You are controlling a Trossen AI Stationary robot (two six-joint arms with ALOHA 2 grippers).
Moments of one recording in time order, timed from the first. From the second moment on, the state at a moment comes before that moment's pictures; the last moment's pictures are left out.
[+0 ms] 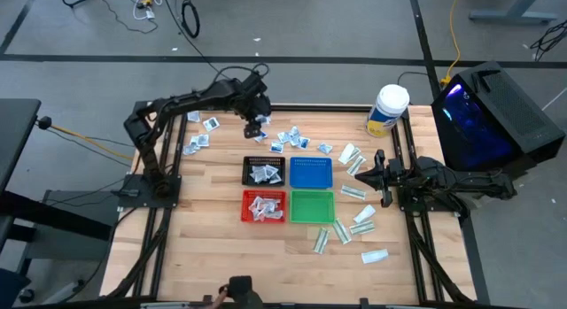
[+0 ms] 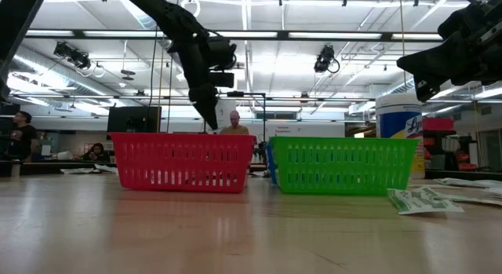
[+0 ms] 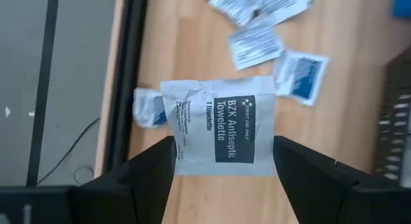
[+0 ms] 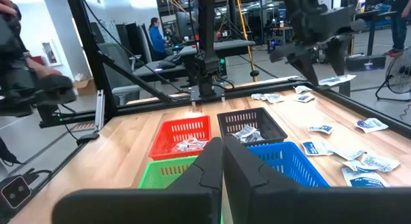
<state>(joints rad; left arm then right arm) 0.63 1.81 1.43 -0.74 0.02 0.53 -0.01 0.01 0.02 0.01 -0.01 0.14</state>
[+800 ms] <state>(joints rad) 0.31 1.80 1.43 -0.81 0.02 0.51 -0.01 0.01 0.02 0.01 -0.01 0.14</state>
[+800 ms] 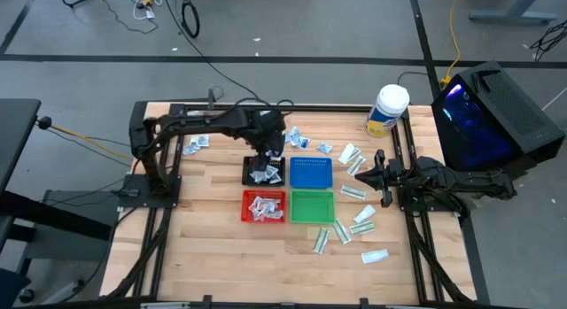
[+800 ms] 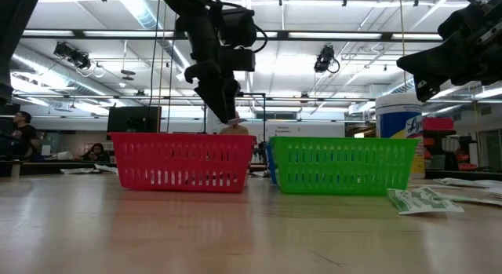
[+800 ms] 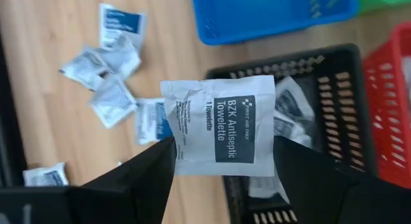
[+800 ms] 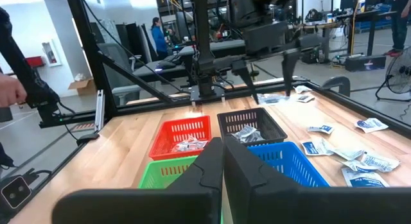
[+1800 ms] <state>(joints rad) 0.25 1.80 1.36 -0.91 0.05 0.21 -0.01 0.01 0.02 0.01 -0.01 0.14</state>
